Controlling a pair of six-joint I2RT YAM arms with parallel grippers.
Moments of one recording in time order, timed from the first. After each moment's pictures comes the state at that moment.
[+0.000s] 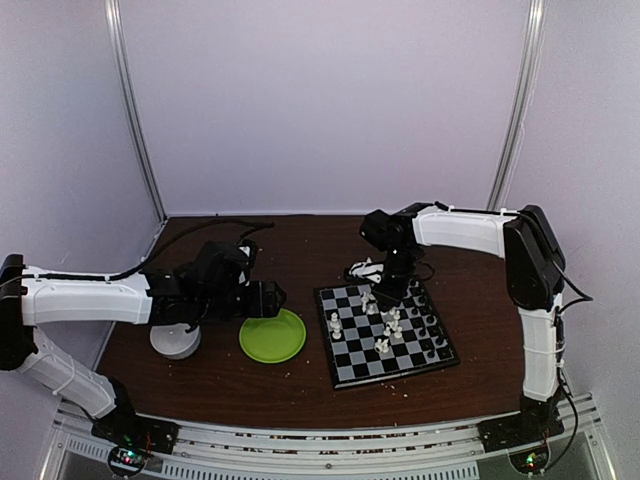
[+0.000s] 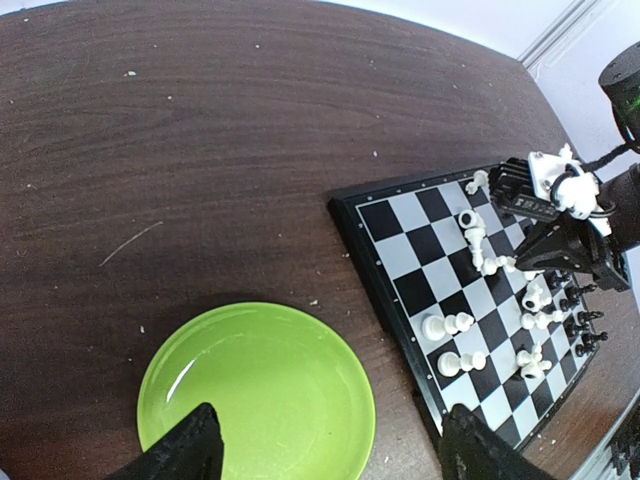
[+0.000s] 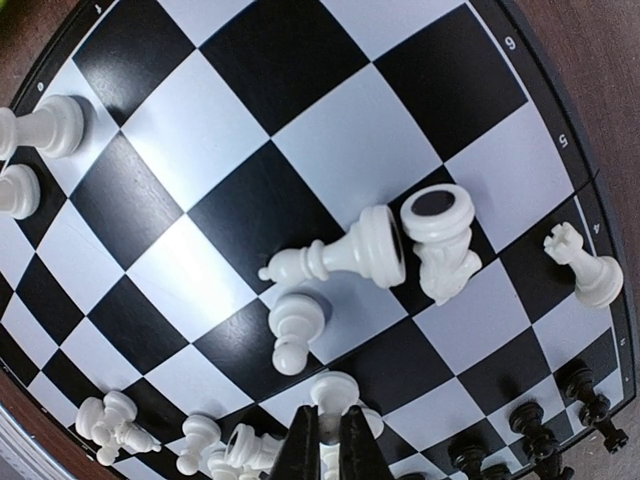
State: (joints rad) left arm -0.91 1.37 0.83 -0.14 -0.23 -0.67; right arm 0.66 2.10 1.68 -1.05 -0.07 -0.42
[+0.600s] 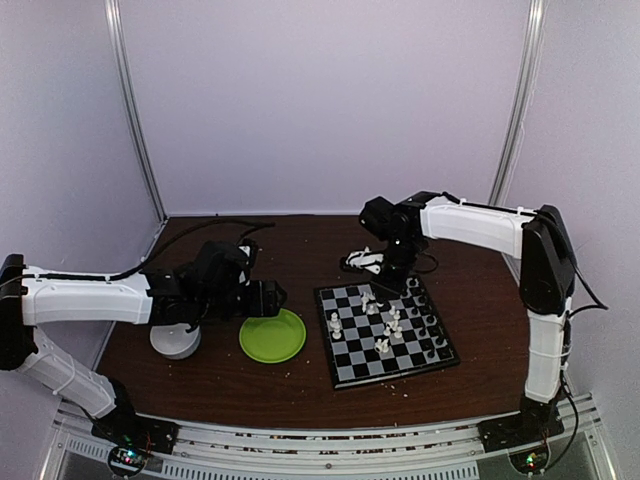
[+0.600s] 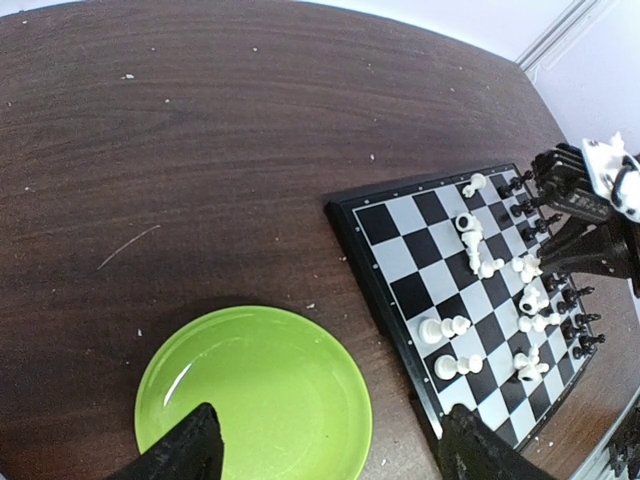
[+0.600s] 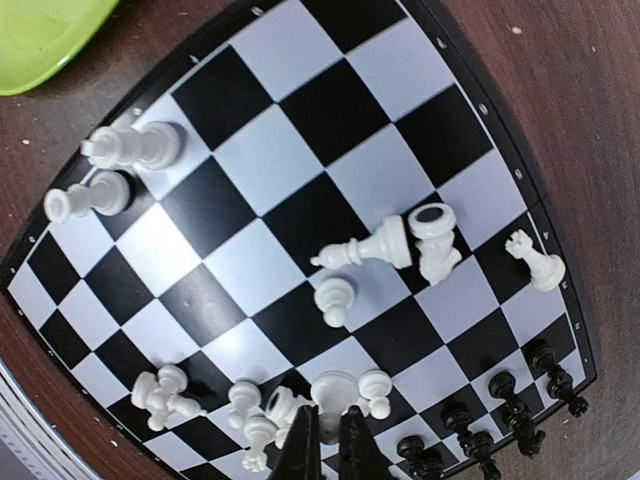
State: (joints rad) left arm -0.91 1.37 0.83 -0.13 -0.24 -0.68; right arm 0.69 2.02 1.70 -1.07 -0.07 -0.42
